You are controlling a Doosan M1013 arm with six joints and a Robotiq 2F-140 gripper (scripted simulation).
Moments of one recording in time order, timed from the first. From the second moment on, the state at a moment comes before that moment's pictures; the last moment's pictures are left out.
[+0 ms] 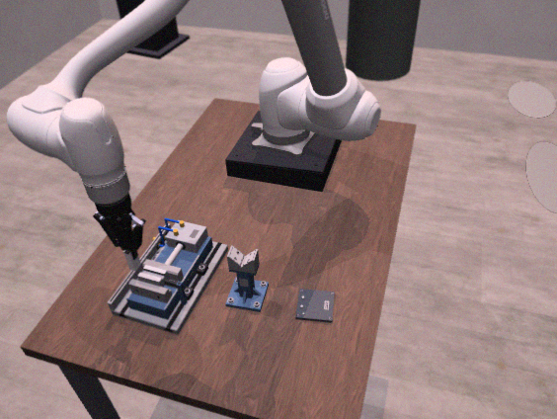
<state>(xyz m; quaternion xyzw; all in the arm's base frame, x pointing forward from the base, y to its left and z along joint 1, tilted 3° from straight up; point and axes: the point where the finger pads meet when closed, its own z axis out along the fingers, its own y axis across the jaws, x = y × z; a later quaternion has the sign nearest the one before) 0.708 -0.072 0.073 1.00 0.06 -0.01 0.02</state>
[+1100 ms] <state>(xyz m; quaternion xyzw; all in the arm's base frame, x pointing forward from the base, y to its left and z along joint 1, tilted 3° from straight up) 0.709 -0.072 0.073 1.00 0.06 -0.01 0.02</state>
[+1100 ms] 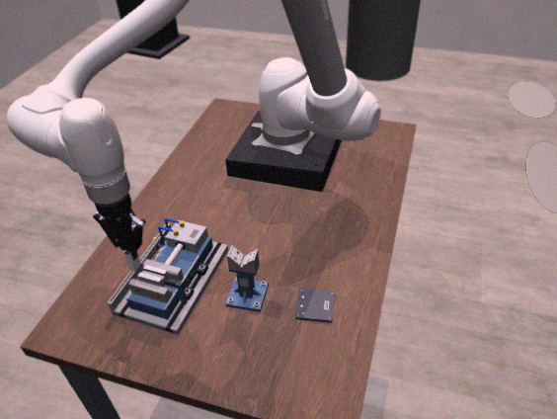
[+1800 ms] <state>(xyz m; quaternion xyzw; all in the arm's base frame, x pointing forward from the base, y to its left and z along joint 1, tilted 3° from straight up) 0.709 -0.072 0.067 1.00 0.06 -0.01 0.02</state>
